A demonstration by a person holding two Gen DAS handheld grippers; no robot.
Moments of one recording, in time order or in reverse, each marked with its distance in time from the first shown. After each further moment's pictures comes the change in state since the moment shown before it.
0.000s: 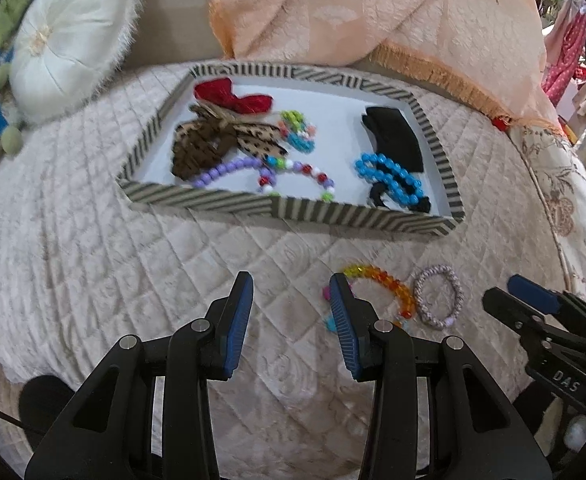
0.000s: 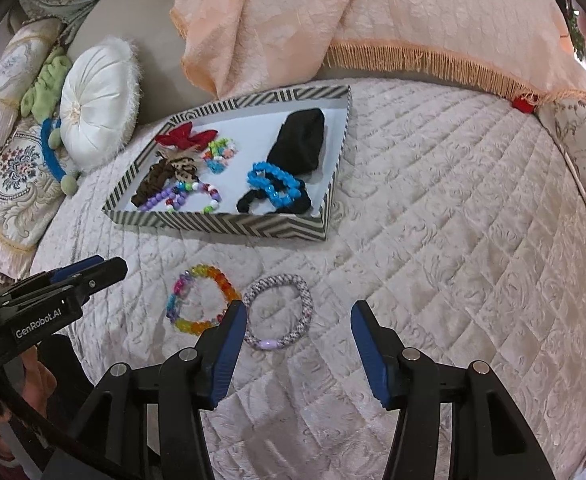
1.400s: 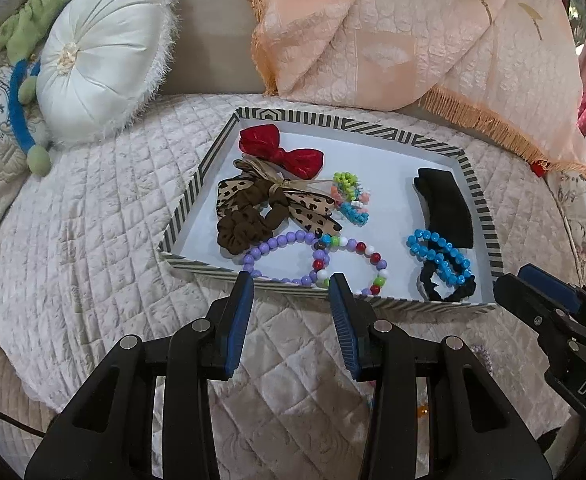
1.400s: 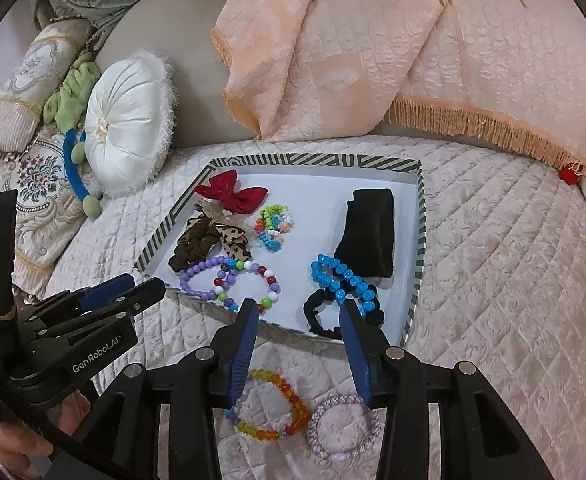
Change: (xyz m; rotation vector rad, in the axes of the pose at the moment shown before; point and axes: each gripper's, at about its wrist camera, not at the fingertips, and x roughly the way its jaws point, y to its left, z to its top) left arm -0.001 0.024 0.053 -0.058 -0.099 0.130; right arm 0.010 0.054 0.079 -0.087 -0.088 0.068
